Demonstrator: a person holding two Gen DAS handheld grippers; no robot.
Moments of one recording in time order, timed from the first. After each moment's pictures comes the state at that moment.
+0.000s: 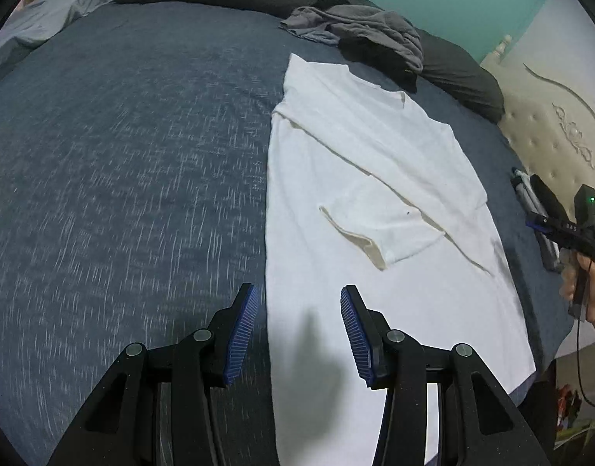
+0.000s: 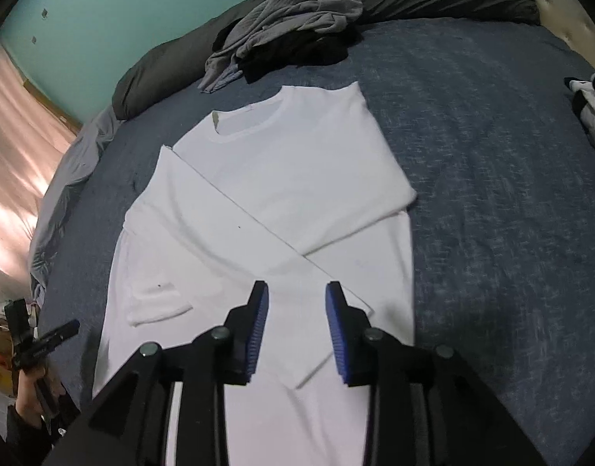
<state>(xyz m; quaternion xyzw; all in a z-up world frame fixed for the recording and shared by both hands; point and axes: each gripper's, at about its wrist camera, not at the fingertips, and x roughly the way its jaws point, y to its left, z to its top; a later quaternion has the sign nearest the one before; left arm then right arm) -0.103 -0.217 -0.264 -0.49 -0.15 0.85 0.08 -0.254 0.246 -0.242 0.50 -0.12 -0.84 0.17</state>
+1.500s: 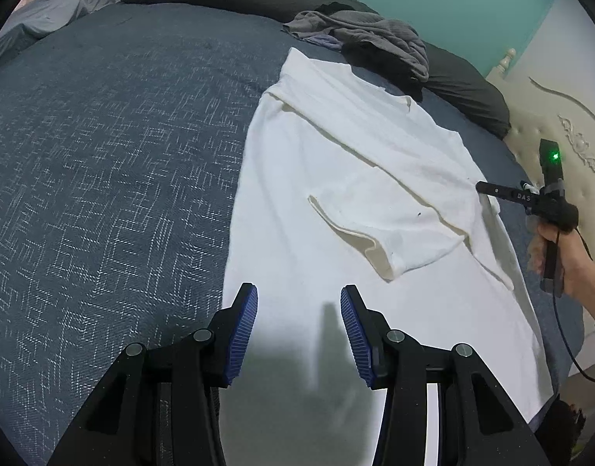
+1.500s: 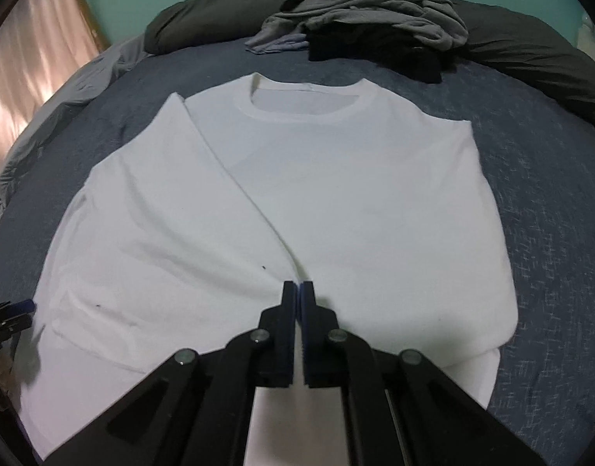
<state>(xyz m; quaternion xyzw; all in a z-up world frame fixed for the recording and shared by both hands) -0.117 -0.181 -0.314 -0.46 -0.16 0.87 0.07 -0.336 0.148 -0.309 0.48 0.04 -0.85 0.21</state>
